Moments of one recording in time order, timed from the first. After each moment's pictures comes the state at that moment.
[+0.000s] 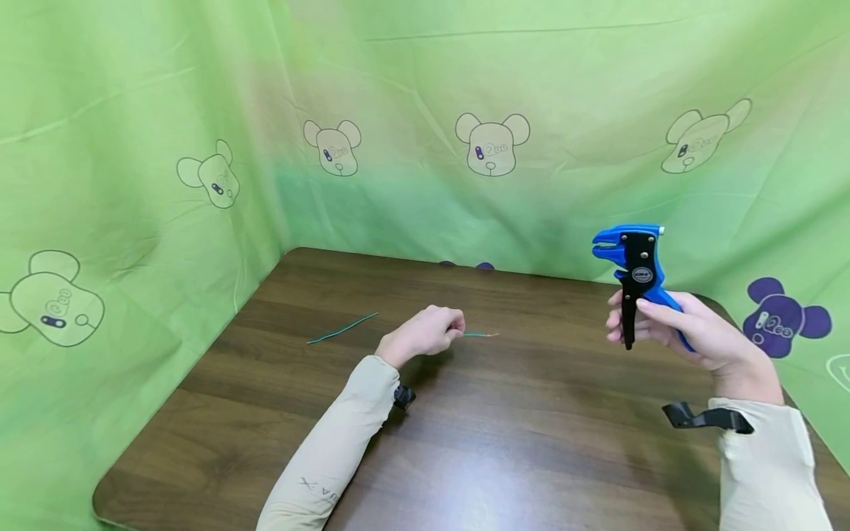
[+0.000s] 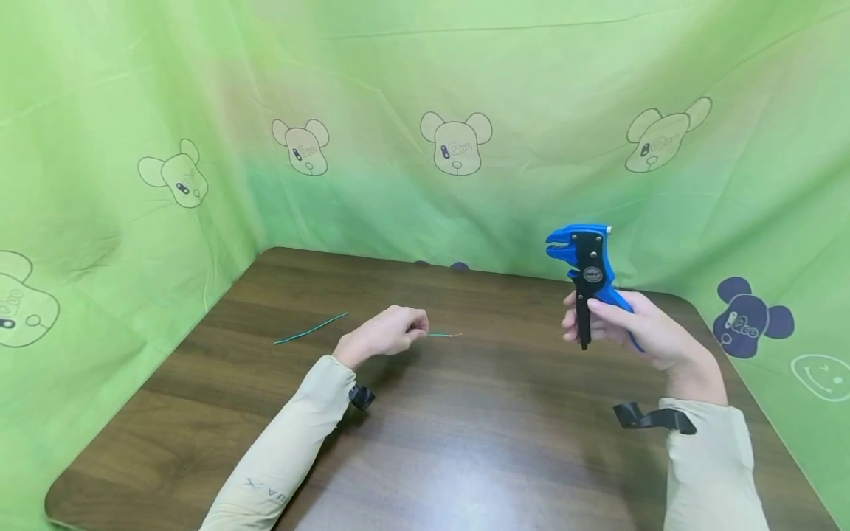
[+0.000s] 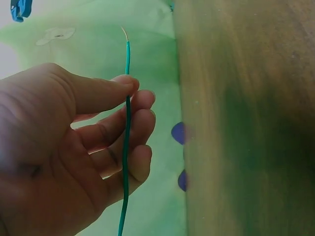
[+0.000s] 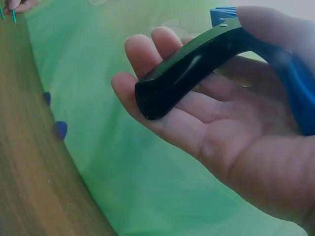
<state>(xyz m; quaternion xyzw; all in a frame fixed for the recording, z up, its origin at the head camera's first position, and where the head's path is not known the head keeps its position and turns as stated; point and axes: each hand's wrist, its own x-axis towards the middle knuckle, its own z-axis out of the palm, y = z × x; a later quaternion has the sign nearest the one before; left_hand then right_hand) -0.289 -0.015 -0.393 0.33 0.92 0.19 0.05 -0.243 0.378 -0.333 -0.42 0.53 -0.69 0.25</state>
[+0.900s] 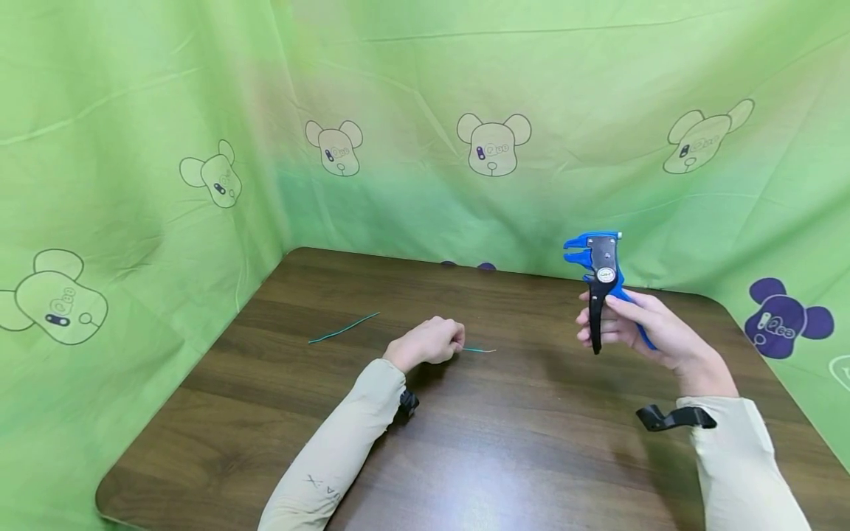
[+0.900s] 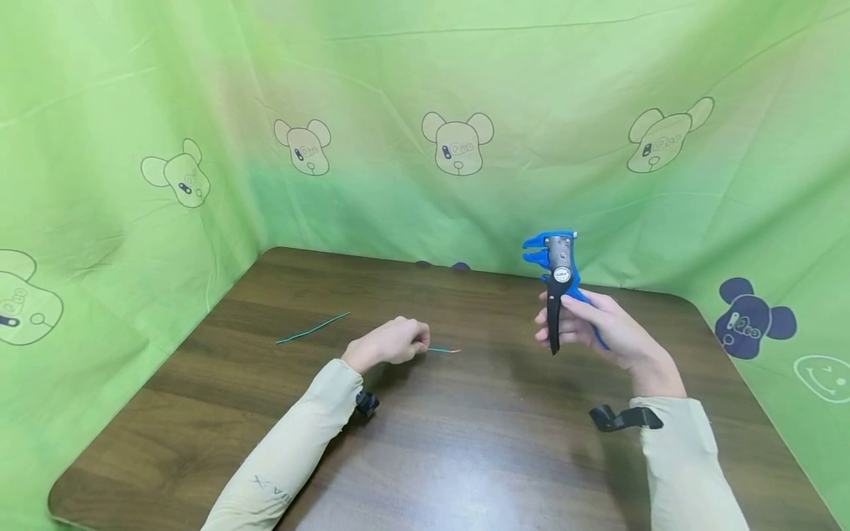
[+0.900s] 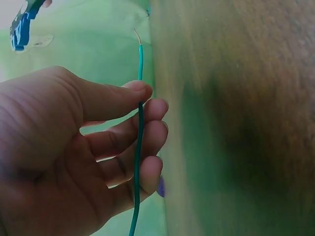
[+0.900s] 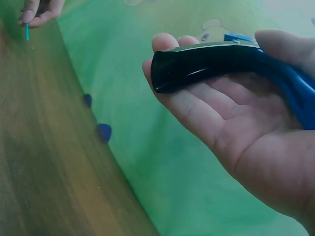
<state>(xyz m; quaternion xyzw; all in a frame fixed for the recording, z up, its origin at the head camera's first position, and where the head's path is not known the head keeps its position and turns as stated) -0.287 -0.007 -0.412 0.31 0.94 0.16 0.09 -0.259 0.355 -0.357 -0.33 0.51 -0.74 0.27</state>
